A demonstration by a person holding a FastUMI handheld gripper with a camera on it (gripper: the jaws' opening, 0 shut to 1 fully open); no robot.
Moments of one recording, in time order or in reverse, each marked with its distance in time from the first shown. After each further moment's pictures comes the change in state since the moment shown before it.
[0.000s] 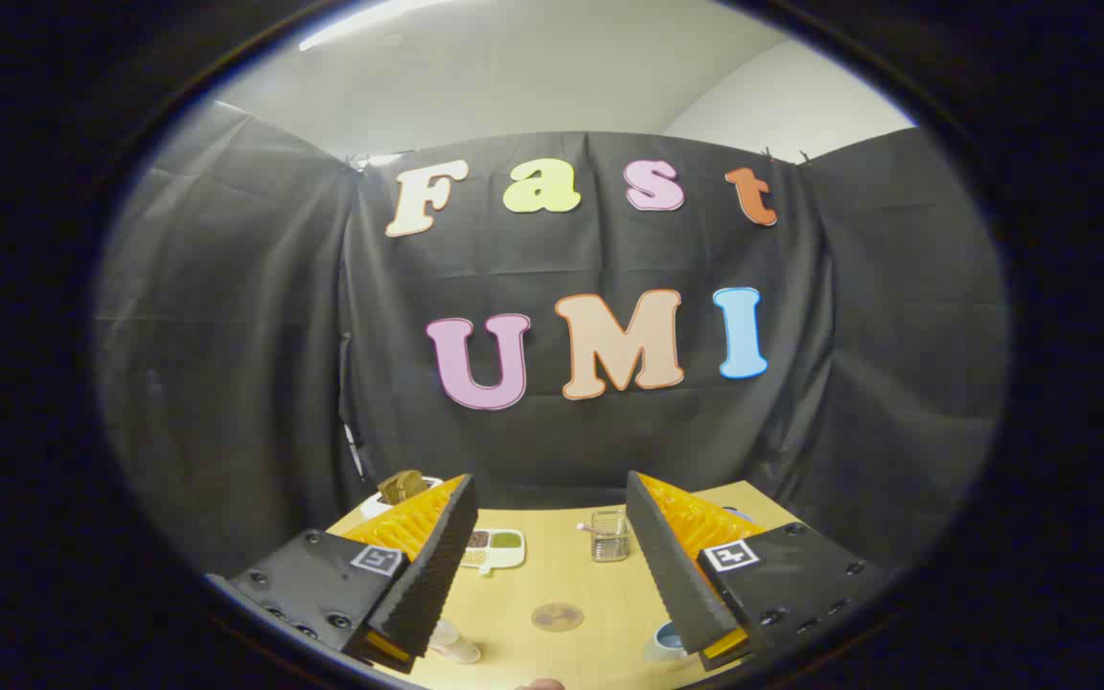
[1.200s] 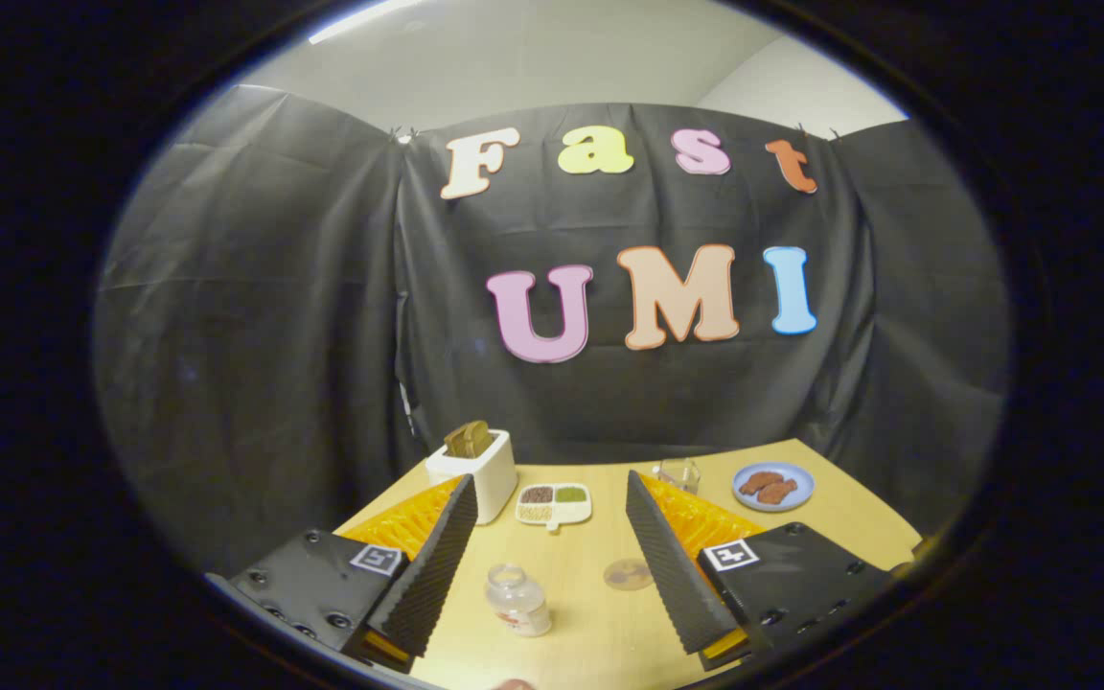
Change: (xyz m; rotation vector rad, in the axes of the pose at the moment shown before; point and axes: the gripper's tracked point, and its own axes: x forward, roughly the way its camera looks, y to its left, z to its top) arm -0.040 0.102 -0.097 0.000 0.111 0.127
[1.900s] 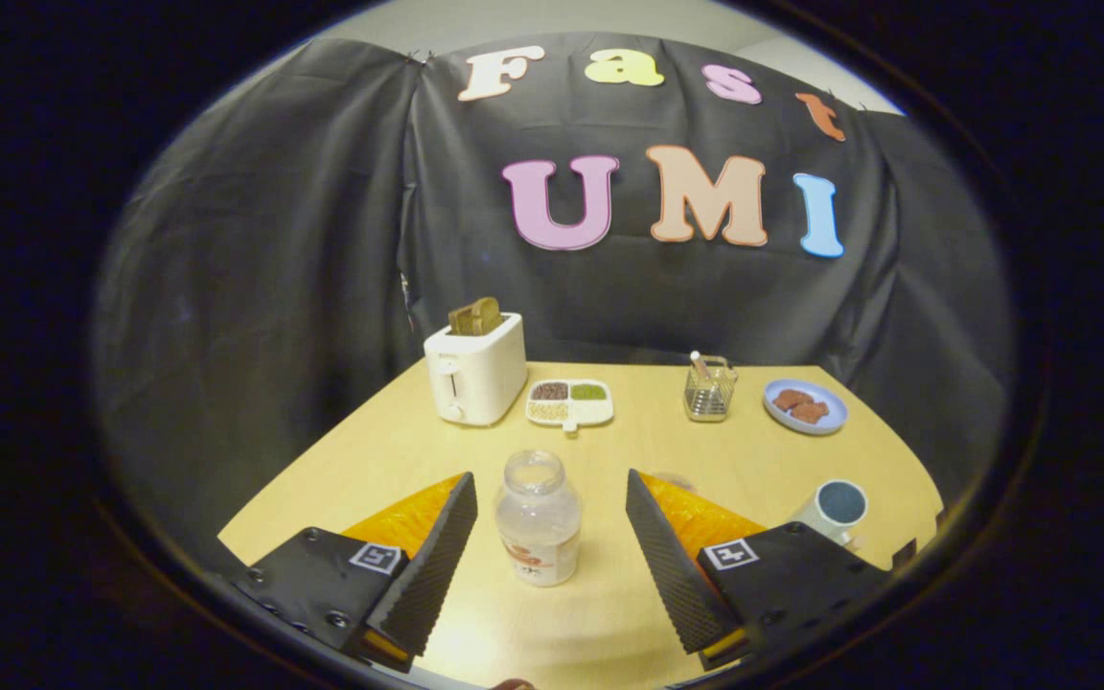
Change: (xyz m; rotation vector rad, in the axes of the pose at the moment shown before) arm 0.042 0.026 -0.162 -0.058 0.262 -0.009
